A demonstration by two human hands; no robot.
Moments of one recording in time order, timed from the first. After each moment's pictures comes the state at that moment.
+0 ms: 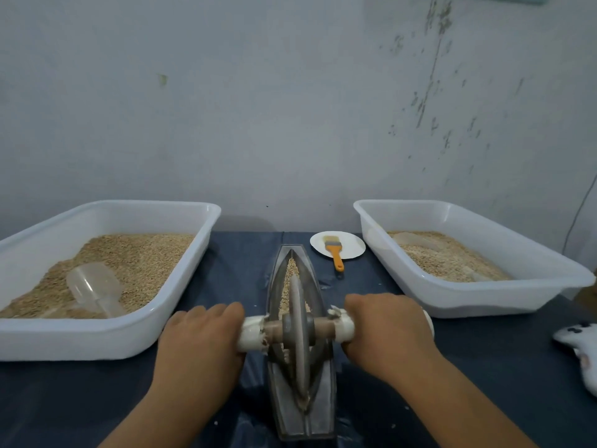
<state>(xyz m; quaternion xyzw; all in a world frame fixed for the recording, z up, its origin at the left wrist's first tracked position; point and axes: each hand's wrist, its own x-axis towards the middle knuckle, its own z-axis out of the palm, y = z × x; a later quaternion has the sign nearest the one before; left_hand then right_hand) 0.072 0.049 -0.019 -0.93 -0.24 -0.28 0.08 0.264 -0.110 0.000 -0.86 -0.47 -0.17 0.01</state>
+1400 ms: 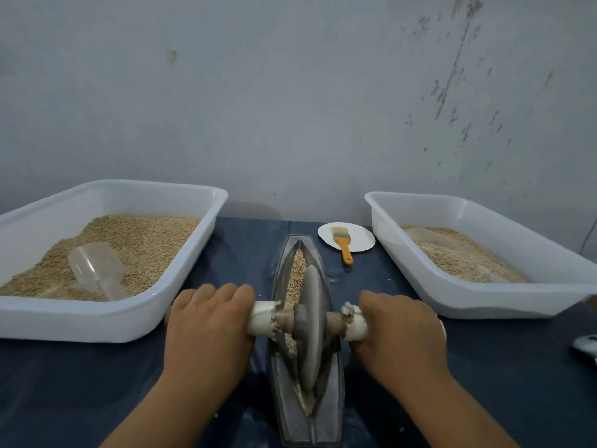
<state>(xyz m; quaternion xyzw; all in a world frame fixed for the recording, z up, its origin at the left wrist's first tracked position) 0.078 0.041 -0.017 -0.91 -0.28 -0.29 0.06 0.258 -0.113 -0.013 -0.84 -0.47 -0.25 0.07</state>
